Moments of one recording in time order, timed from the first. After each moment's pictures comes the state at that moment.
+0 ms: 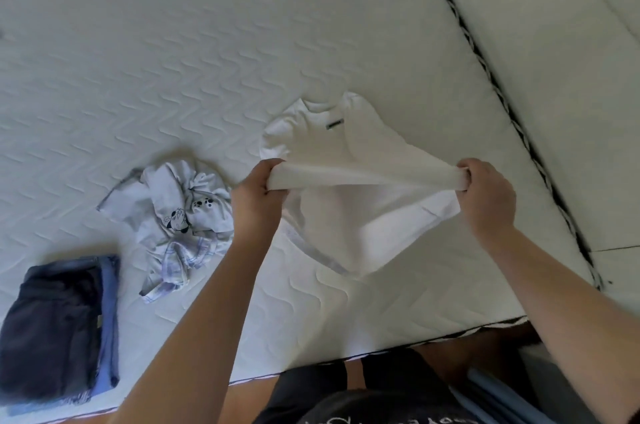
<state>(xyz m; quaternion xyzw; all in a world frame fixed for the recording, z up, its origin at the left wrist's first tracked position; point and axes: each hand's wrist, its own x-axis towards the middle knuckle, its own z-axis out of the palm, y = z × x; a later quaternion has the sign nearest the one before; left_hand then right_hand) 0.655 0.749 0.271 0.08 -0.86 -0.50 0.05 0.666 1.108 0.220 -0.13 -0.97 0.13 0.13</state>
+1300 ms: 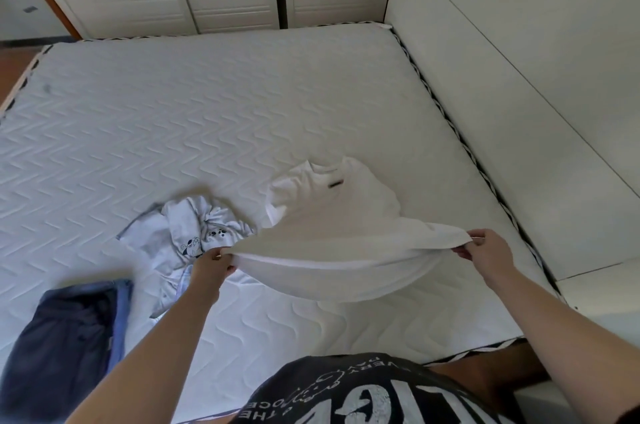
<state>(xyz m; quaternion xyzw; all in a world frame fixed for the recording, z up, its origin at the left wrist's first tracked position) 0.718 0.609 0.205 0.35 -0.73 -0.58 -0.10 0.750 1.129 0.242 -0.36 -0.78 0.51 0.03</state>
